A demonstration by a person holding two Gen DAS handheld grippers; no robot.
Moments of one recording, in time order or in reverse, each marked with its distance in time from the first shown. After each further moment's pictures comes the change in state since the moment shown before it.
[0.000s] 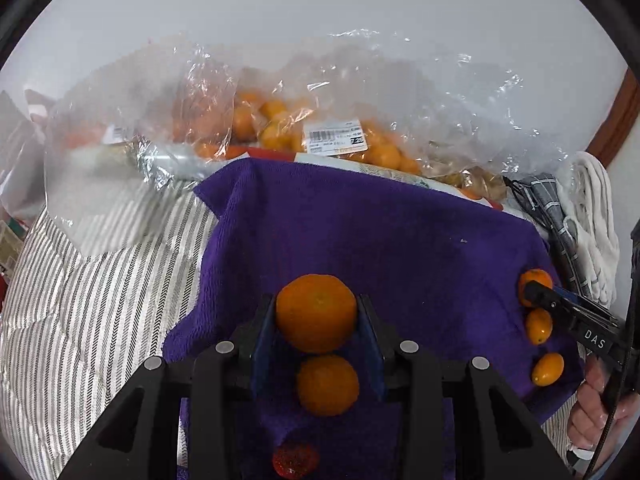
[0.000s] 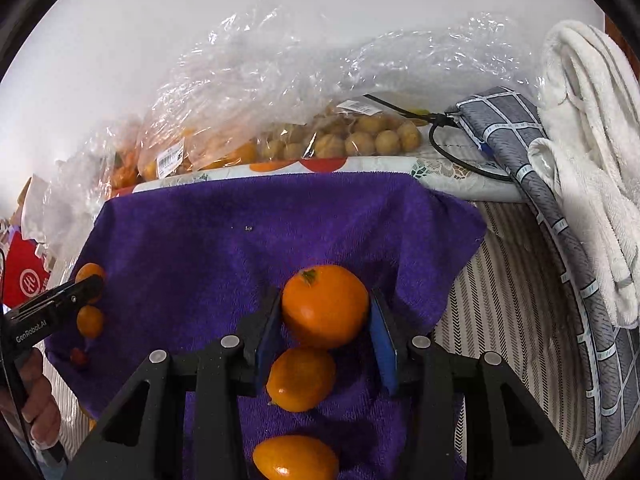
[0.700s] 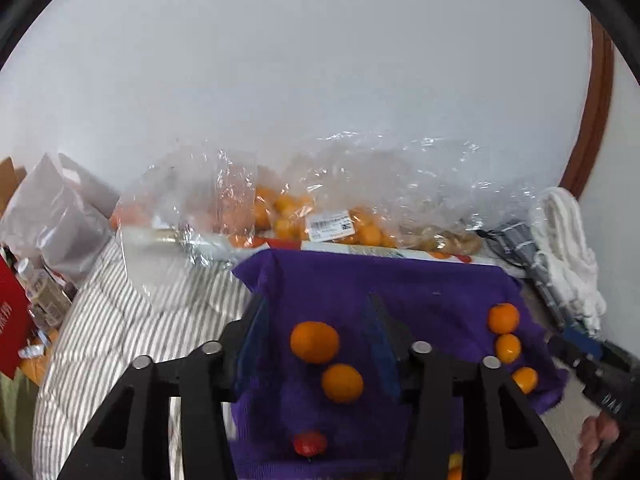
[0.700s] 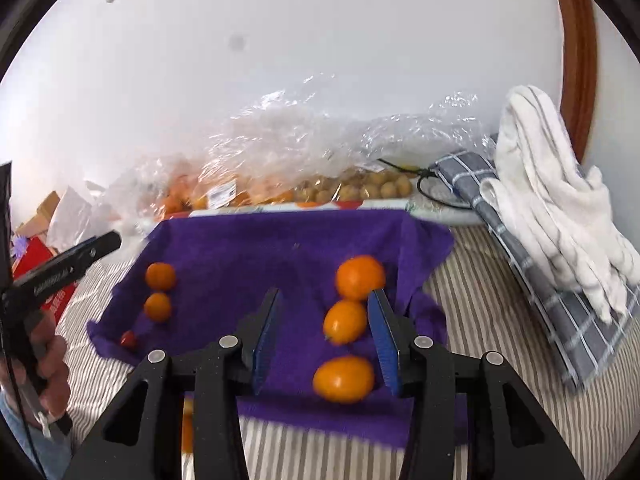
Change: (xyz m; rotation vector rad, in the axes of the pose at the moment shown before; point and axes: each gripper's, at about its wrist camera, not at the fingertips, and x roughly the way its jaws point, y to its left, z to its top) left arm -0.083 -0.004 -0.005 0.047 -0.267 0.021; right arm -0.098 0.032 -0.048 -0.010 -0.210 -0.021
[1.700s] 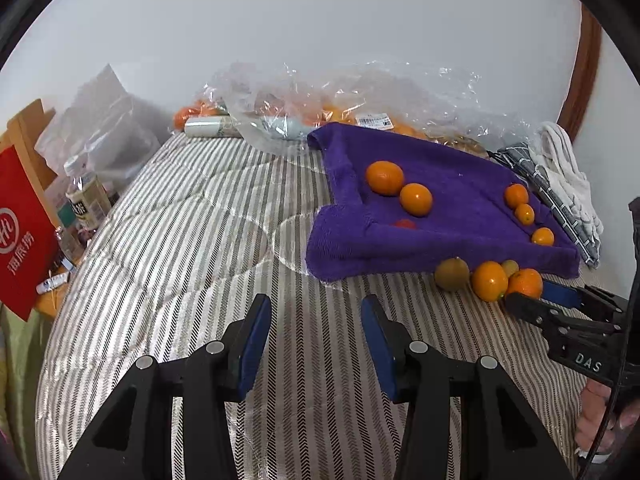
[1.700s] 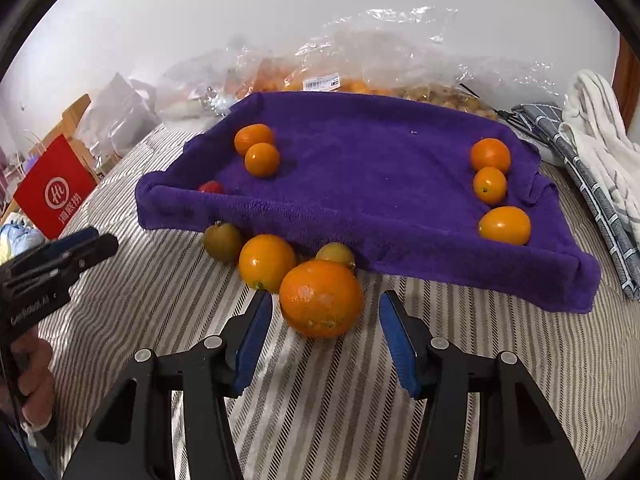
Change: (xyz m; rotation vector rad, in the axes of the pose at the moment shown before) left arm -0.054 0.076 -0.115 0.015 0.118 0.023; right arm 0.011 0.114 -0.100 -0.155 0.161 0.032
